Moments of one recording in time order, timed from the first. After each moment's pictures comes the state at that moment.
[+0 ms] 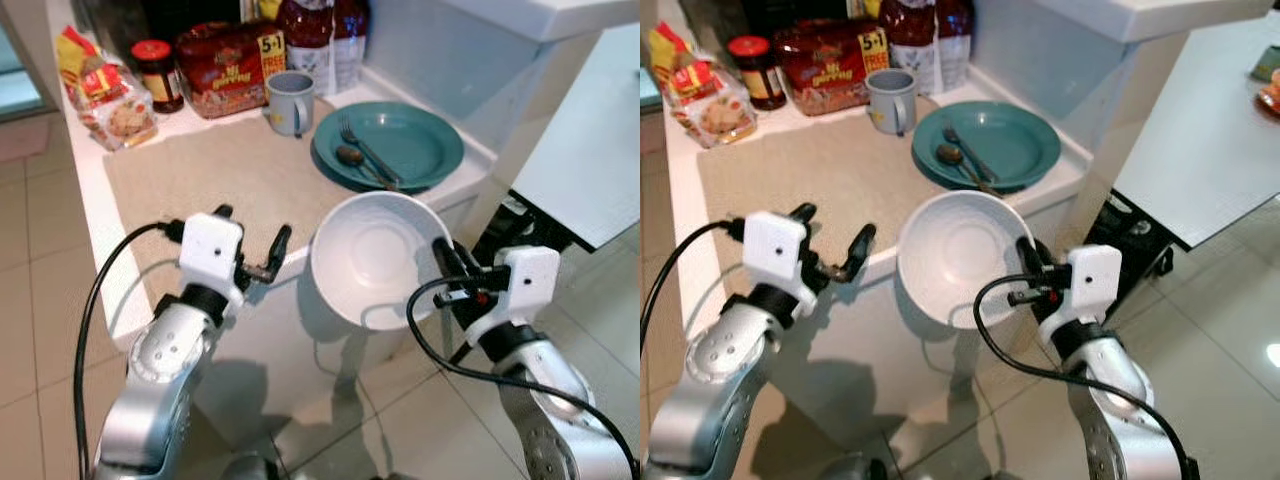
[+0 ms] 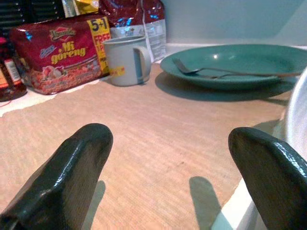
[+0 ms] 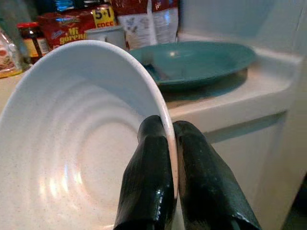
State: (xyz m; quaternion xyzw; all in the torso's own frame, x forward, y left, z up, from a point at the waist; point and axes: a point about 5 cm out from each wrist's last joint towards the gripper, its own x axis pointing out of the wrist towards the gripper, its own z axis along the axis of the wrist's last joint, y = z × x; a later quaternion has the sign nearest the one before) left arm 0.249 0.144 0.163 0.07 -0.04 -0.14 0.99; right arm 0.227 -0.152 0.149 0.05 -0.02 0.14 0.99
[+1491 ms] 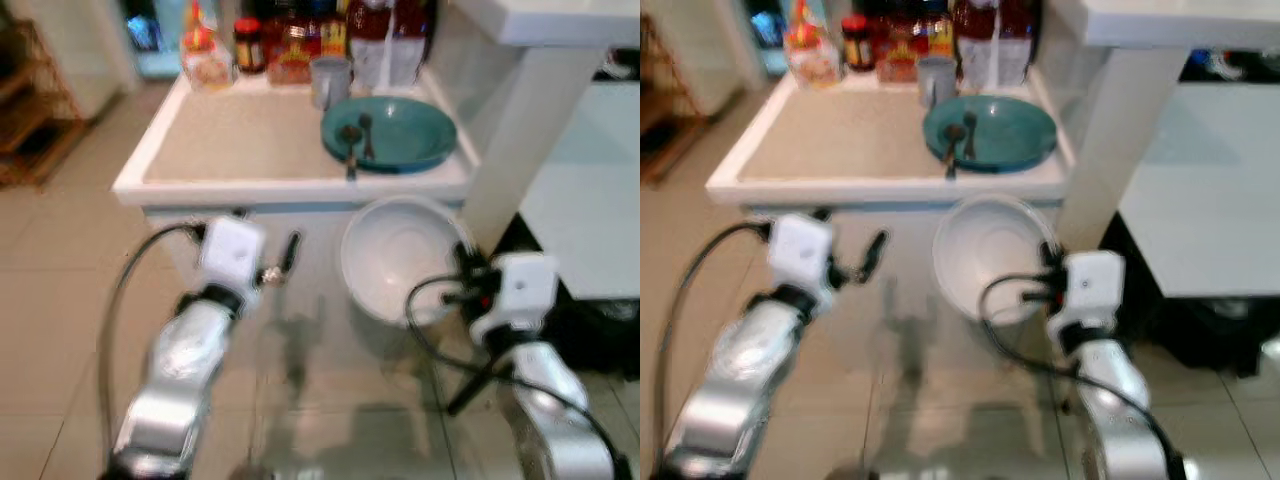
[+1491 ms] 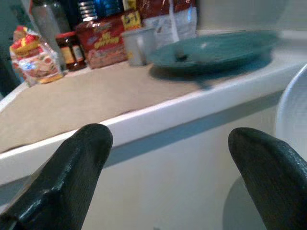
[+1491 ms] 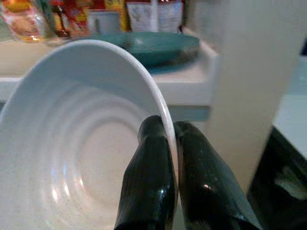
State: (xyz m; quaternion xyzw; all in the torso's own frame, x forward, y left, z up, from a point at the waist) left arm 0.264 0.119 0.157 0.09 -0.04 -0.16 0.98; right arm 0.237 -0.169 0.129 -0.01 -0.01 0.02 1.00
